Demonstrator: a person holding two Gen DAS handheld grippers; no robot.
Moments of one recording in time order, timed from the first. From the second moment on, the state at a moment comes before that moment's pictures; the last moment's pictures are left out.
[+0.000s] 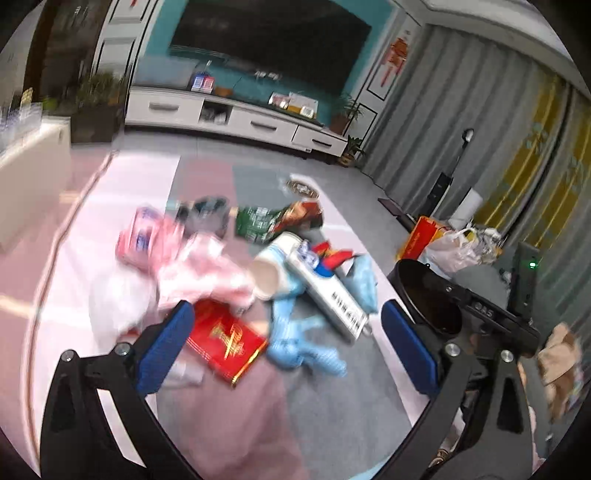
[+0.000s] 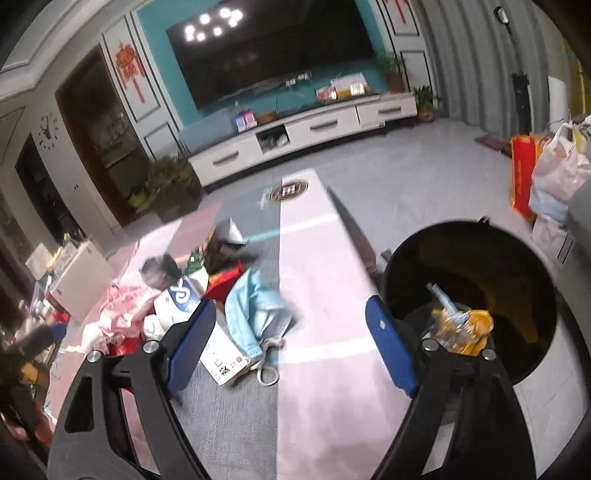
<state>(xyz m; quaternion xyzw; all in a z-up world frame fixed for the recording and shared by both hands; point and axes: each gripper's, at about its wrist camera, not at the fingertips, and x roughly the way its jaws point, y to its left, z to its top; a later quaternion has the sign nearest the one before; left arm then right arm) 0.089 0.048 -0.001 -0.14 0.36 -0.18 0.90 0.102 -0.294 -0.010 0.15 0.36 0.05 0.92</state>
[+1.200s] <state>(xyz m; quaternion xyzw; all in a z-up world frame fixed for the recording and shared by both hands) 0.106 -0.029 -0.041 -0.07 0.43 -0.22 0.87 0.158 -0.259 -0.060 0.16 0.43 0.10 0.88</state>
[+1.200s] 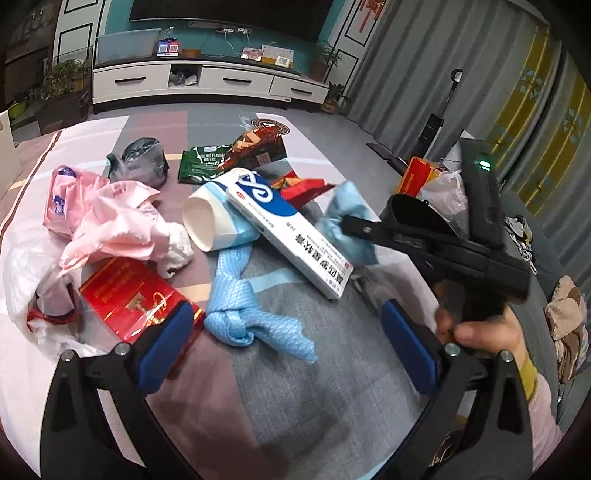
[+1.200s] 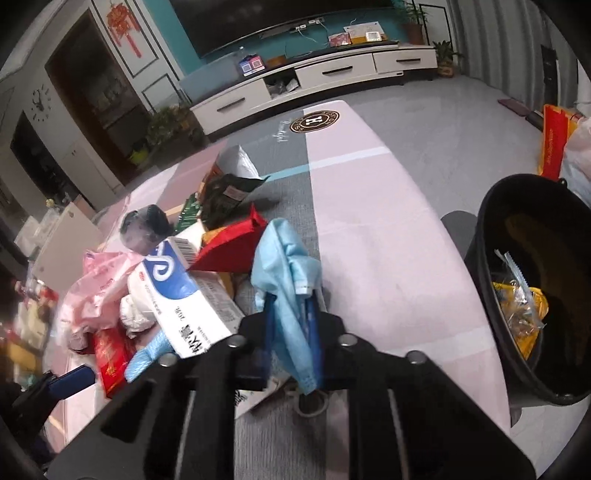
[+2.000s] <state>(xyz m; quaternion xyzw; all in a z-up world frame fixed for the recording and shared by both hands) 0.201 -0.108 -0.070 -0.13 0.55 -0.01 0.82 0.086 -0.379 -0.014 0.28 0.34 0.08 0.89</state>
